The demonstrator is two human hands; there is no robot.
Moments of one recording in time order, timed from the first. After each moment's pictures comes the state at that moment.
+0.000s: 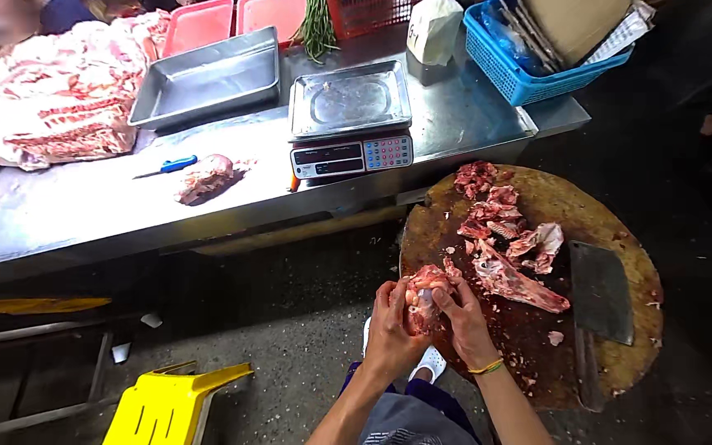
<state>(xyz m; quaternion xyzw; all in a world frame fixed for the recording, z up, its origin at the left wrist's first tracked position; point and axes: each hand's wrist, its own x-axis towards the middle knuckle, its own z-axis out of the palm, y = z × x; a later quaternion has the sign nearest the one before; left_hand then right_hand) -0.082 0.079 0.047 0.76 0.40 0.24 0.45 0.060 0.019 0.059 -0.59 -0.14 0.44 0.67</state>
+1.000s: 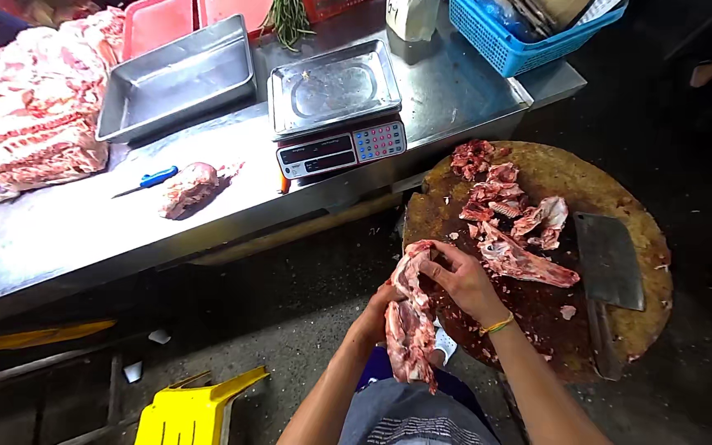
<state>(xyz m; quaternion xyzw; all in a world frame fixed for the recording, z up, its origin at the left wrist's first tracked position) -0.095 0.137 0.061 0.33 0.28 0.15 0.89 0.085 0.062 0.085 -0.69 -0.33 0.41 0.50</state>
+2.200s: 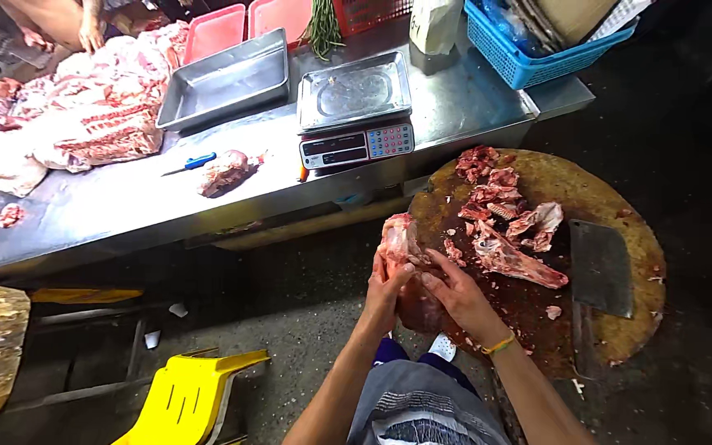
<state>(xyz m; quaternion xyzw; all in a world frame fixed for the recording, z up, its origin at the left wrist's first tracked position) -0.067 0.085 0.097 0.42 0.43 0.28 0.75 0.074 -0.003 0.106 -0.63 -0.35 0.46 0.52</state>
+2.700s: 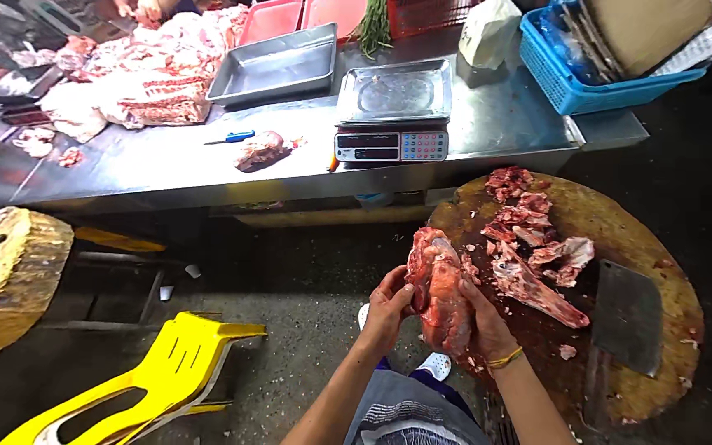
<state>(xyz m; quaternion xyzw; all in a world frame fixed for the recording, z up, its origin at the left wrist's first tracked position) -0.094 0.065 0.097 0.34 0.42 0.33 0.78 0.077 -0.005 0.067 -0.44 -0.13 0.63 0.63</state>
